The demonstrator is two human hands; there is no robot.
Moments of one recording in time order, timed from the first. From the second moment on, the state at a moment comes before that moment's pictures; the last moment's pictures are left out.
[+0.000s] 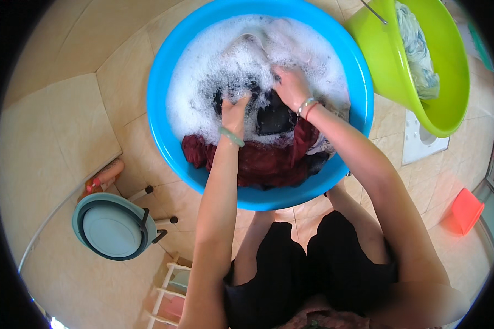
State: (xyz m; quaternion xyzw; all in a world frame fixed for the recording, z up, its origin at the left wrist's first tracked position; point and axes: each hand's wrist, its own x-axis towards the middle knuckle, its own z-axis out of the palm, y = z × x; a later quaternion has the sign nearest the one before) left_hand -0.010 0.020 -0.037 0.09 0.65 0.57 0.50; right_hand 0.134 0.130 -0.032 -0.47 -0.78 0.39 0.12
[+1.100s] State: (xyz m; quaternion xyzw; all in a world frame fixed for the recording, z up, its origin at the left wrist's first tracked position) left_hand 0.028 0.016 0.084 -0.07 0.50 0.71 0.49; right_hand 0.141 0.136 0.001 -0.50 -0.73 0.39 0.26
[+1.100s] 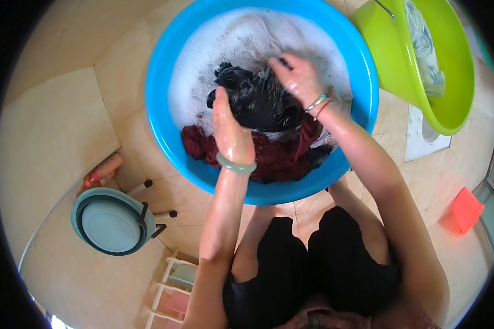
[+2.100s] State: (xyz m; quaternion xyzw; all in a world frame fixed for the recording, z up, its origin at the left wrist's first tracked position) left_hand -0.030 -0.013 0.138 0.20 0.63 0.64 0.40; right_hand 0.165 0.126 0.083 -0.46 -0.53 0.63 0.34
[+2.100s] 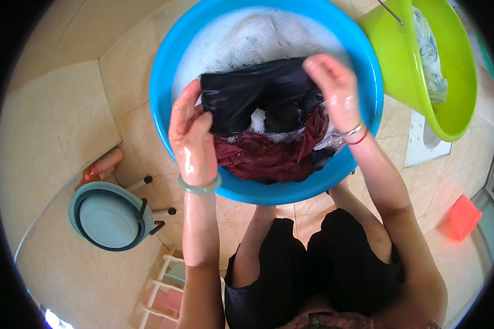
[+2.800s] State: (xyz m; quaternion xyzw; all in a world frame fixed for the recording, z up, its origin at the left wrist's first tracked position) left_hand -0.038 0.017 0.099 0.00 0.33 0.78 0.53; right_hand 0.140 0.123 0.093 -0.31 -0.73 0.51 0.34
